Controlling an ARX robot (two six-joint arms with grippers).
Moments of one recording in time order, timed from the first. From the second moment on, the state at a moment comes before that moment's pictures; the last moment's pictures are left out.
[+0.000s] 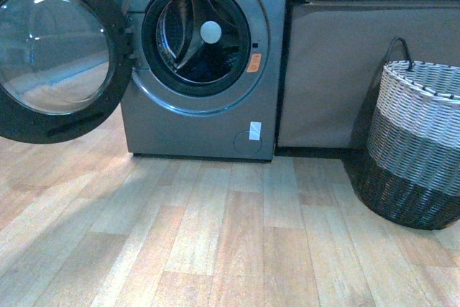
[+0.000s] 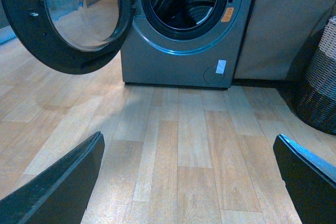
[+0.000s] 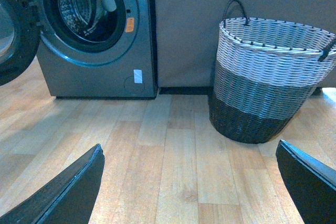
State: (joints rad) left arm 0.00 0.00 0.02 0.00 0.00 0.00; right arm 0.00 0.00 0.01 0.00 0.00 0.00
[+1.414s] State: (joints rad) left arm 0.00 0.00 0.02 0.00 0.00 0.00; right arm 0.00 0.00 0.01 0.00 0.00 0.00
